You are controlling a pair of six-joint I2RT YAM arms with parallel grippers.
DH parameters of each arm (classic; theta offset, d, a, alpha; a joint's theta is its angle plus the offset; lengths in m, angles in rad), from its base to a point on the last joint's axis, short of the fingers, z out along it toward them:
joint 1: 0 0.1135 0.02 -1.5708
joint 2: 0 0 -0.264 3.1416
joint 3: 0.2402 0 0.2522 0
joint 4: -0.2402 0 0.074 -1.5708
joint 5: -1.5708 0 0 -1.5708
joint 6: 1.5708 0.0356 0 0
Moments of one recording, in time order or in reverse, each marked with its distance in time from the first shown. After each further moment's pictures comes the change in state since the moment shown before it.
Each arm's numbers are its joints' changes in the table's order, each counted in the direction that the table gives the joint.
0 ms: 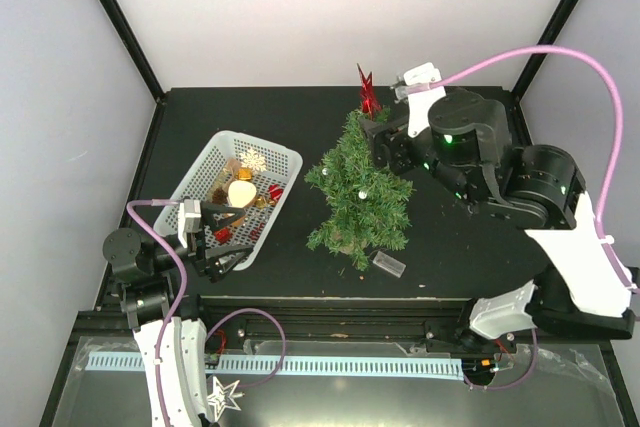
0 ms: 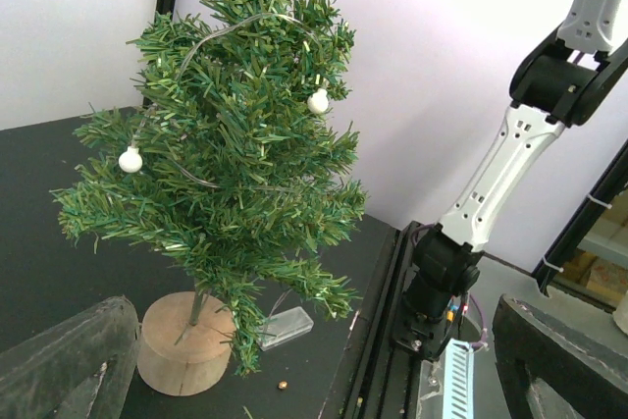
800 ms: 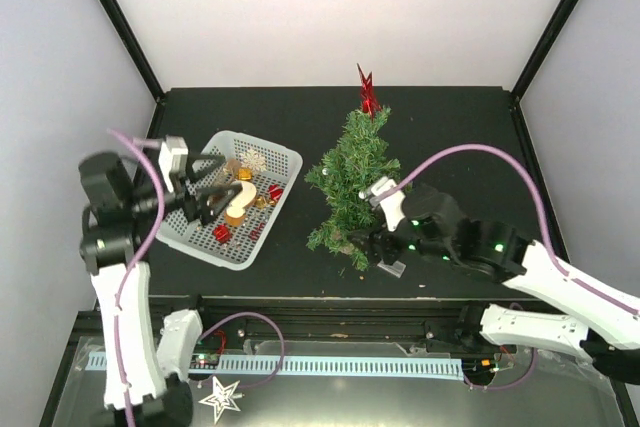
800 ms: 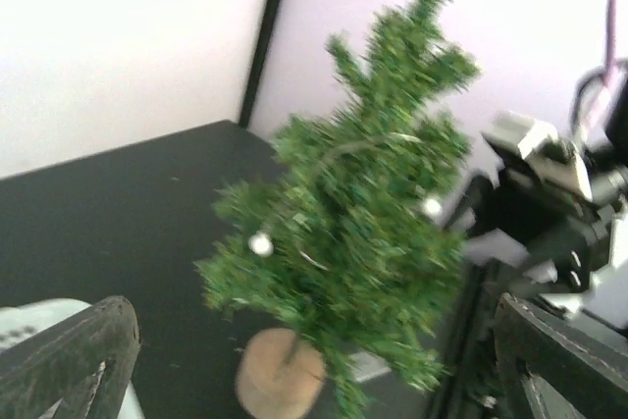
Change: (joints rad) left arm -0.025 0.369 0.431 -0.534 0.168 0.430; right arm 0.000 -0.509 -1.091 0.393 0.455 0.097
